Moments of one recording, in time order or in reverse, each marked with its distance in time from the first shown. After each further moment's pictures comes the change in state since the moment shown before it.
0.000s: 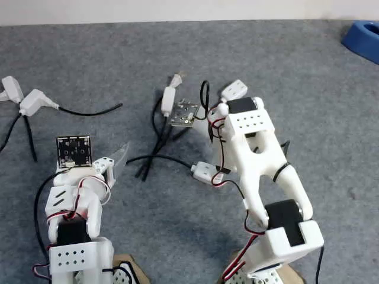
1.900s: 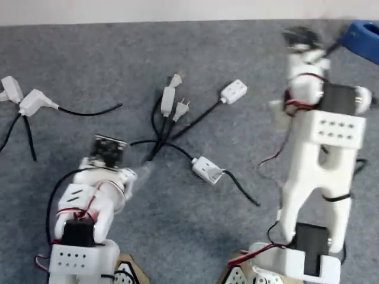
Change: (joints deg) left arm 12.5 0.0 -4.7 12.1 -6.7; right arm 24.3 -13.0 -25.4 13.1 -39.8
